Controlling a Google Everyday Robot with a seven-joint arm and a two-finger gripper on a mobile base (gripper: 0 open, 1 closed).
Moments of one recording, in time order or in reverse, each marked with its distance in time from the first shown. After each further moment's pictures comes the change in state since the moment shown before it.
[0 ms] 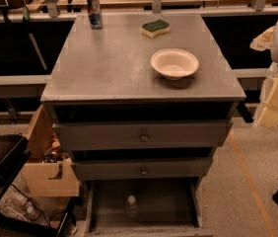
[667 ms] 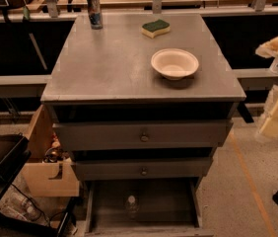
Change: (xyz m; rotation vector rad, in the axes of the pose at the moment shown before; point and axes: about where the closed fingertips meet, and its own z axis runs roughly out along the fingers) arm 0.011 0.006 0.008 0.034 -0.074 0.030
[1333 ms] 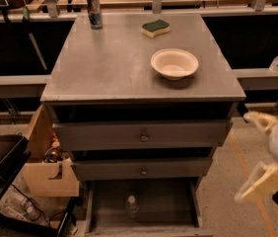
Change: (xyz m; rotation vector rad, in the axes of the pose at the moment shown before) arm 0.045 0.077 0.106 -0.041 -0.287 0.073
